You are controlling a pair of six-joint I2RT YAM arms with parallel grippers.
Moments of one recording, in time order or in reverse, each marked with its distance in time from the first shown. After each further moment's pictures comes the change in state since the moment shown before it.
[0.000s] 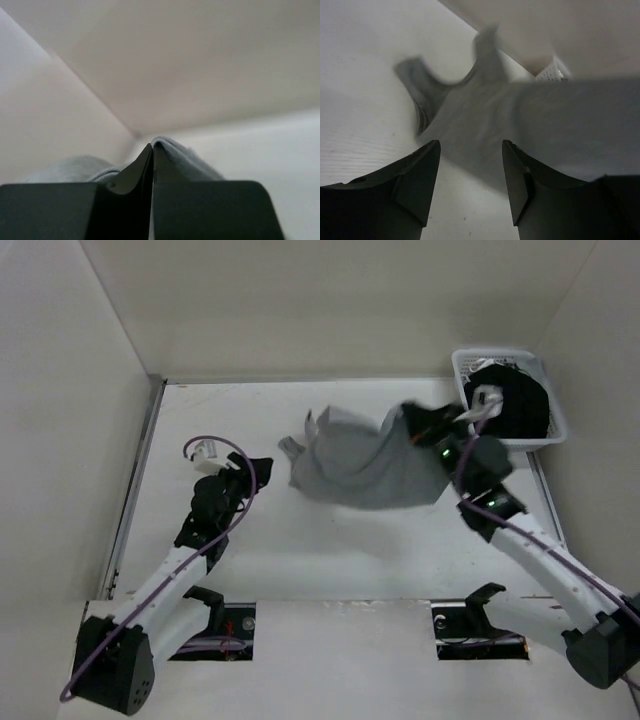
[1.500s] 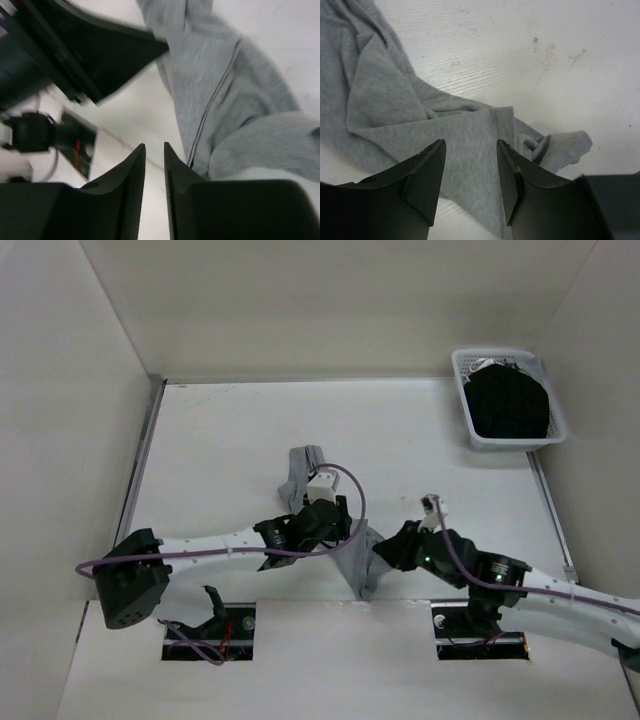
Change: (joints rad) left arm -0.737 0.346 0.254 -0.375 -0.378 0.105; right arm 0.682 -0.351 -0.575 -0.612 0.145 0.376
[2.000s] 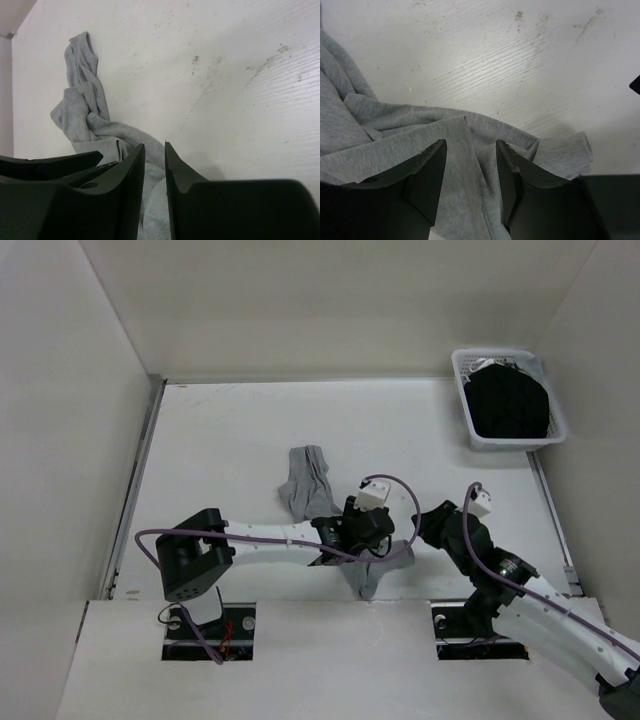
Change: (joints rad) left arm -0.150 0.372 0.346 -0.164 -0.142 0.106; right arm -0.426 -0.137 -0.067 -0.101 0.137 0.053
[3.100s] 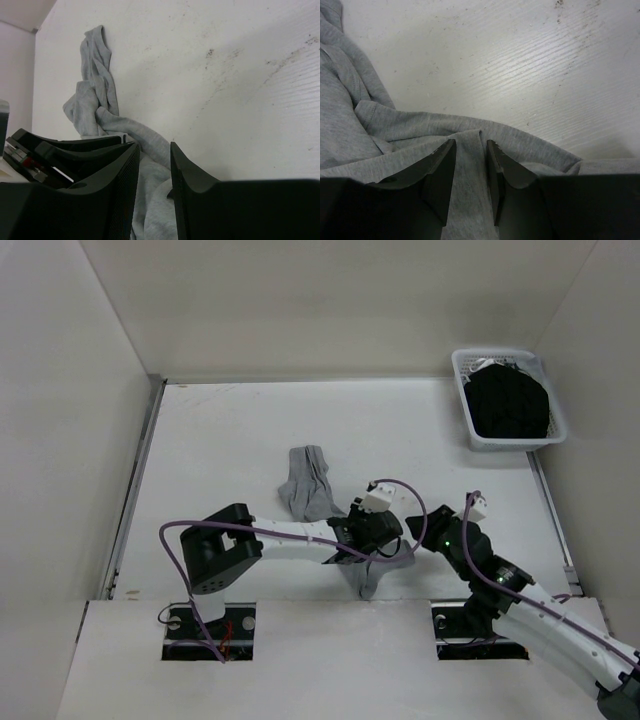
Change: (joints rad) left arm -0.003 0.146 0.069 -0.040 -0.105 0.051; right arm -0.011 -0.058 -0.133 0.163 -0.064 -0.009
